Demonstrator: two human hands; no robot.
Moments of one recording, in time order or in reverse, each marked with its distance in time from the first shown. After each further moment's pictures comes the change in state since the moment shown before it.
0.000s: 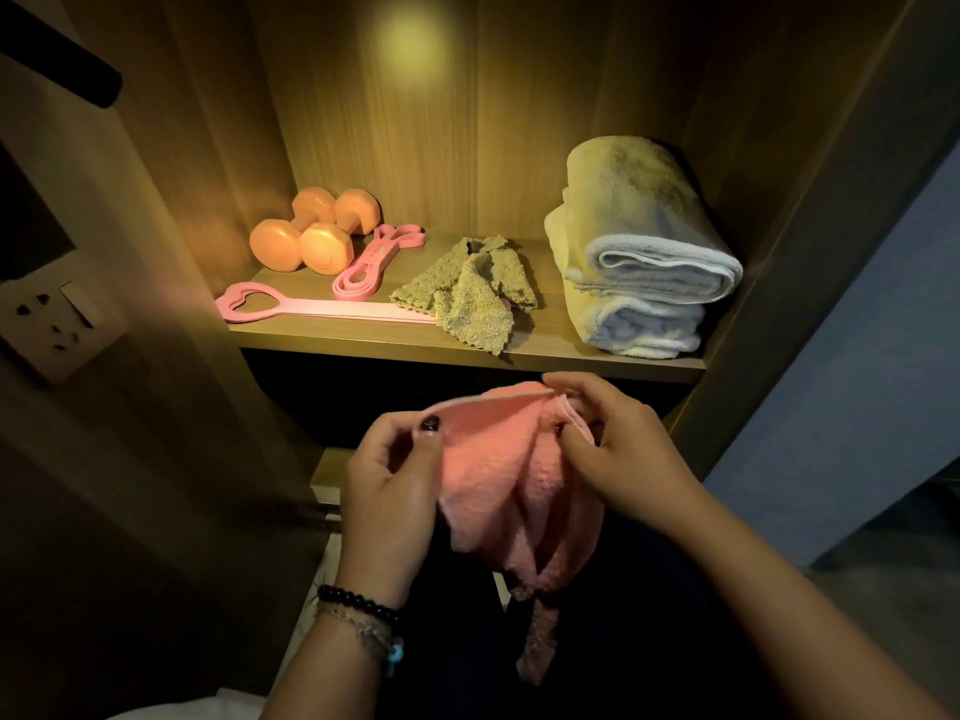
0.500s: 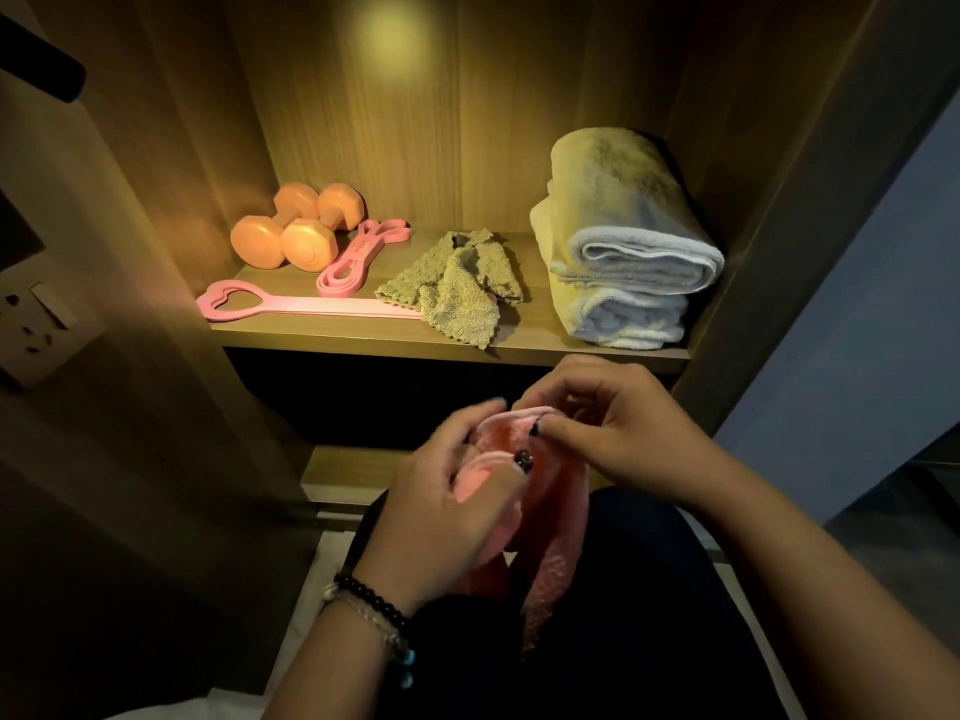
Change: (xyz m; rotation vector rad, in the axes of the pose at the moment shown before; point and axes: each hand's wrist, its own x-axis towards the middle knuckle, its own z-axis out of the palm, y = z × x) left_hand -0.015 0.006 0.012 0.227 -0.471 0.203; right_hand 0.000 -0.026 -0.031 0.104 -0.174 -0.200
